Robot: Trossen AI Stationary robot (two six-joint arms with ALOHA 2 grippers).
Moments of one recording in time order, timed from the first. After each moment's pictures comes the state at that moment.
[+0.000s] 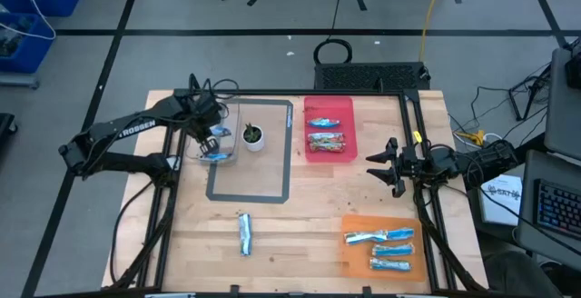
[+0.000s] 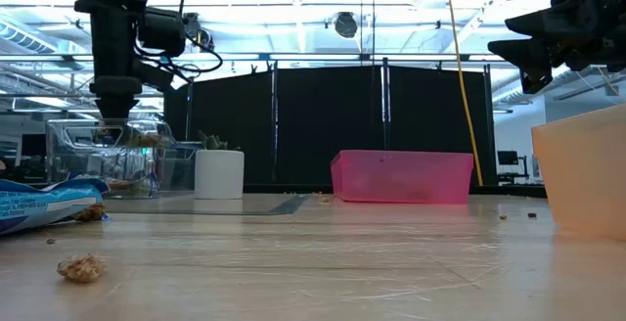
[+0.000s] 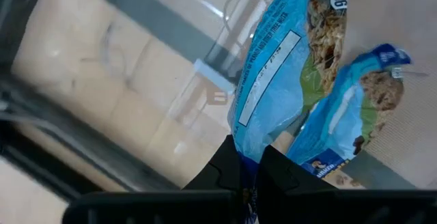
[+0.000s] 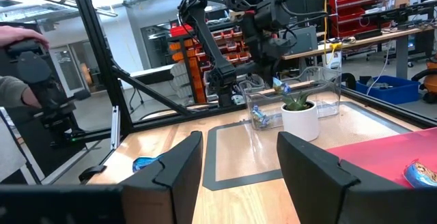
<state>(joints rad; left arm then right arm) 0.67 1.15 0.80 -1.04 -0.11 0.11 0.24 0.00 0.02 0.08 0.29 0.20</state>
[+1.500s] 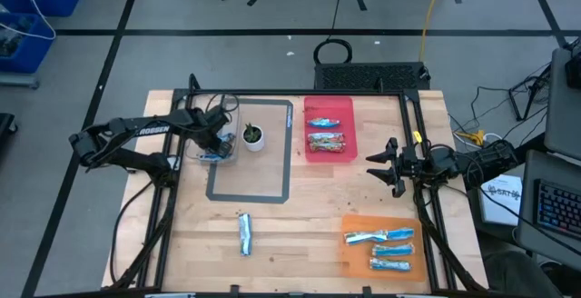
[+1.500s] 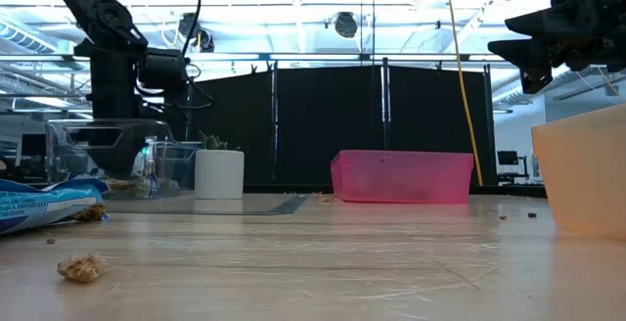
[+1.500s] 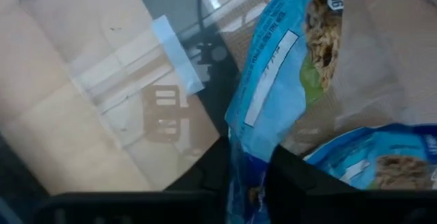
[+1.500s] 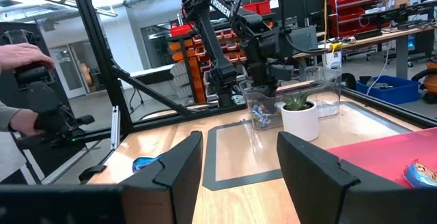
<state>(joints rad) 0.64 1.27 0.59 -0.74 -0.04 -0.40 0.24 0.00 0.02 0.08 0.29 0.20</state>
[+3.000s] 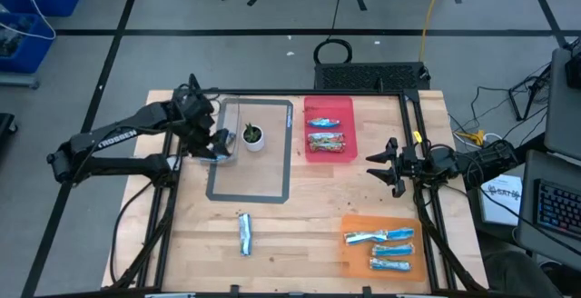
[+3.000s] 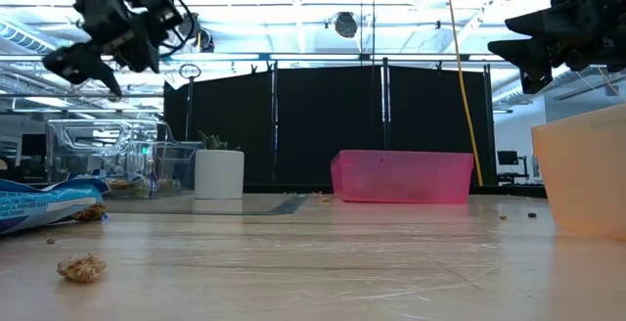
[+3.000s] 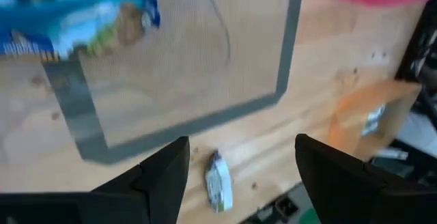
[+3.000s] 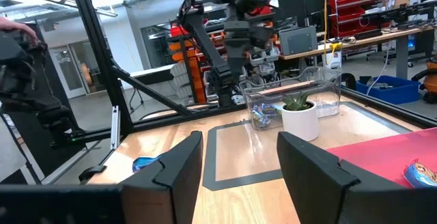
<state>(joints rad) 0.55 0.97 0.83 -1.00 0.50 -1.04 0.24 0.00 0.02 0.08 0.29 0.20</state>
